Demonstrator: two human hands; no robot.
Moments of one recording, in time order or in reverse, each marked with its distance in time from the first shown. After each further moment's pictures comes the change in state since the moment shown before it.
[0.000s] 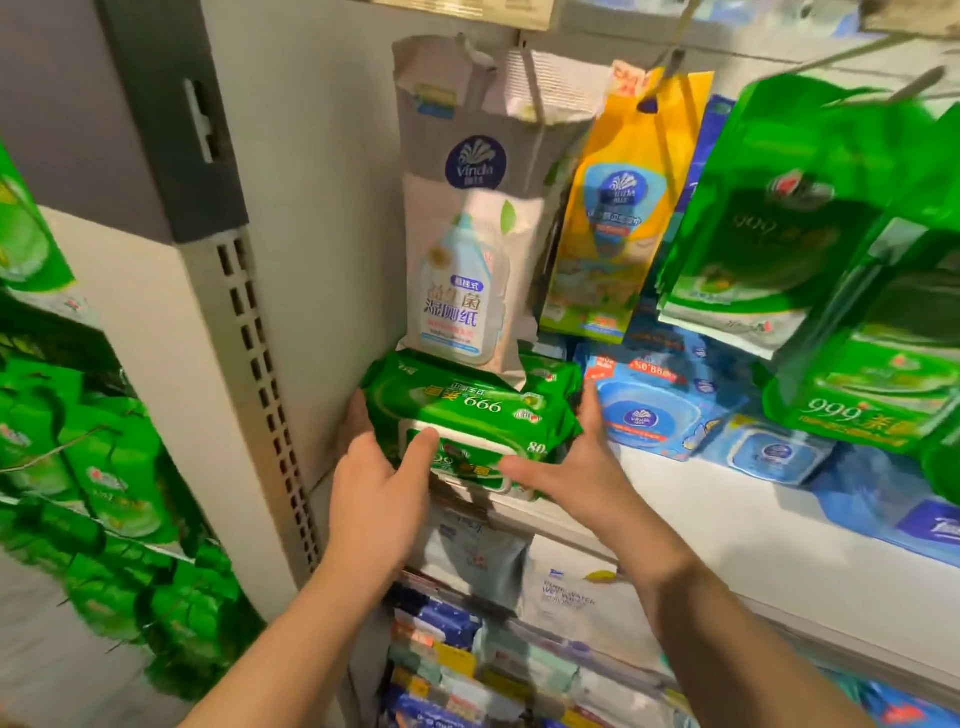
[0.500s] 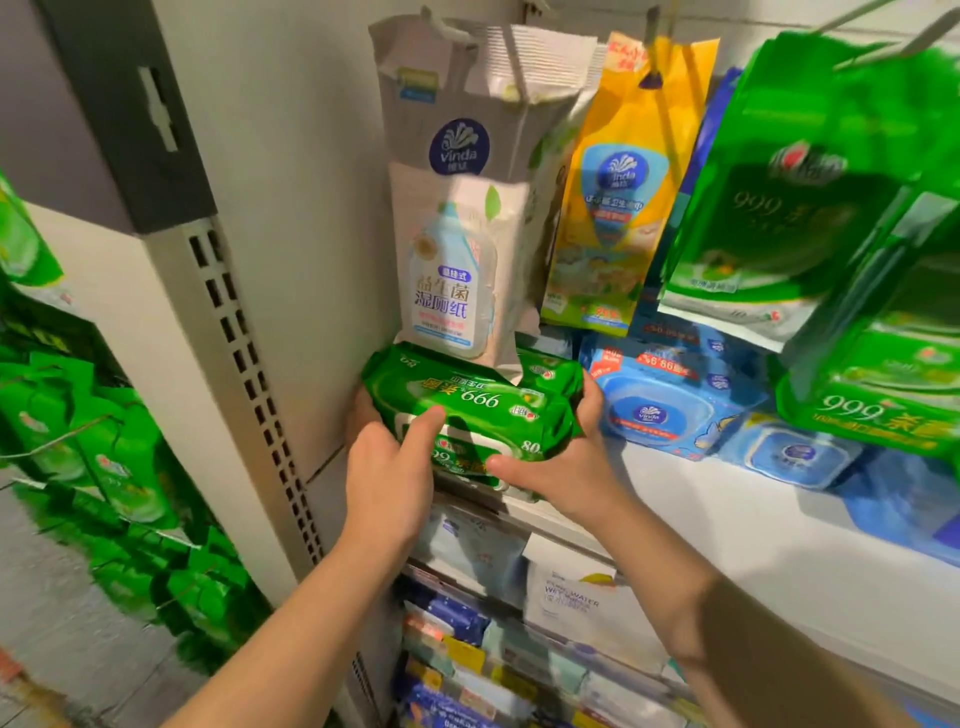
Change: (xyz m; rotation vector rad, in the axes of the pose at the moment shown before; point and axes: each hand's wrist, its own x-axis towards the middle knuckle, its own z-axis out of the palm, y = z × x) left_hand -0.002 0.021 0.025 -0.165 0.117 -0.125; right_hand 0.009 0.011 0.005 0.062 -0.004 -0.121
